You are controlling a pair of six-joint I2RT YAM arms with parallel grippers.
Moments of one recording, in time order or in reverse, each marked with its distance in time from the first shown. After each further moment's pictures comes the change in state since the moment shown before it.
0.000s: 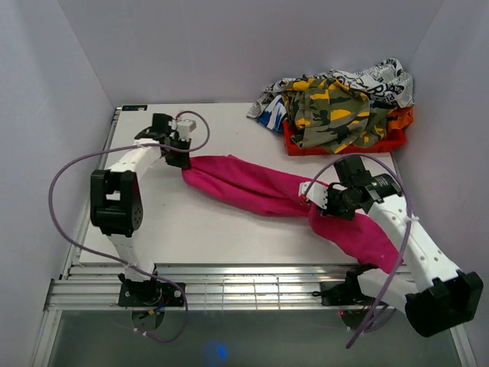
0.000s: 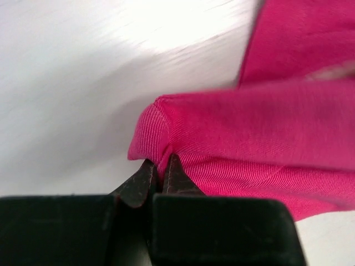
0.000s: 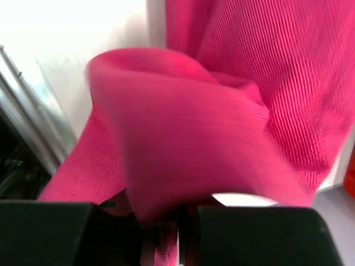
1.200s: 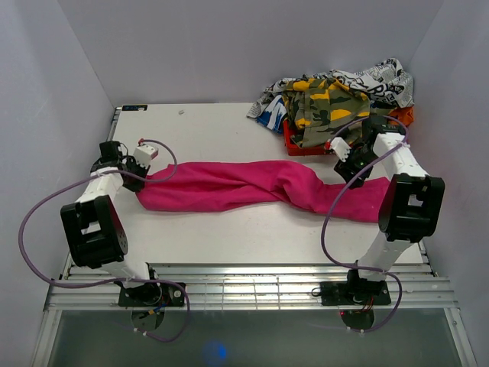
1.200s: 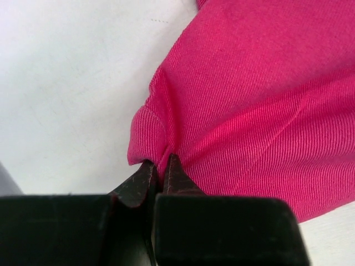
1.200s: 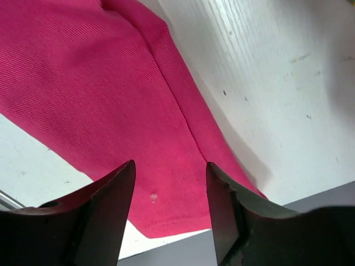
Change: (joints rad) left arm 0.446 -0.337 -0.413 0.061 0.000 0.559; right arm -0.429 0.744 0.427 0.104 -0.095 -0.090
